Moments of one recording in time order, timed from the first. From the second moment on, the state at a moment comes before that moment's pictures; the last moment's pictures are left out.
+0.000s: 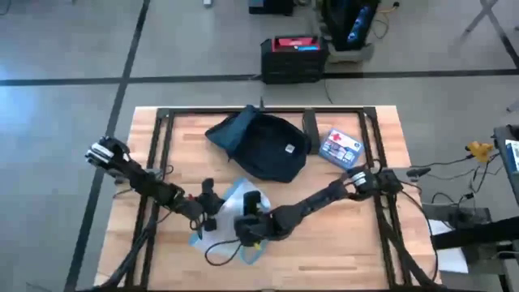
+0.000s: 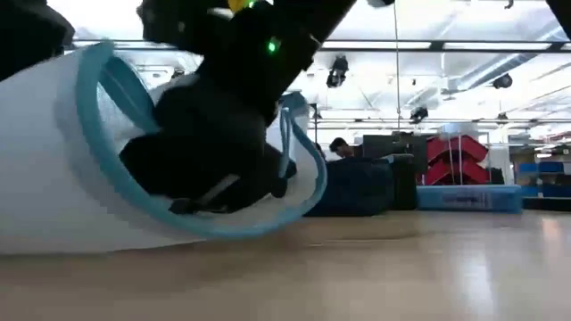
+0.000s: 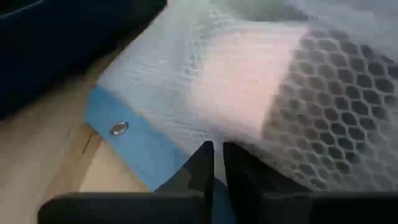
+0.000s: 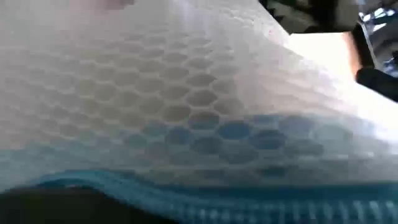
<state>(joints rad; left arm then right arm) -0.51 1.53 0.25 0.64 -0.57 -0.32 0.37 2.26 1.76 -0.40 0.63 -0.02</state>
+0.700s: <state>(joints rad) -0.51 1.52 0.24 0.36 -0.71 -0.58 0.50 2.22 2.06 -0.99 0.46 0.08</state>
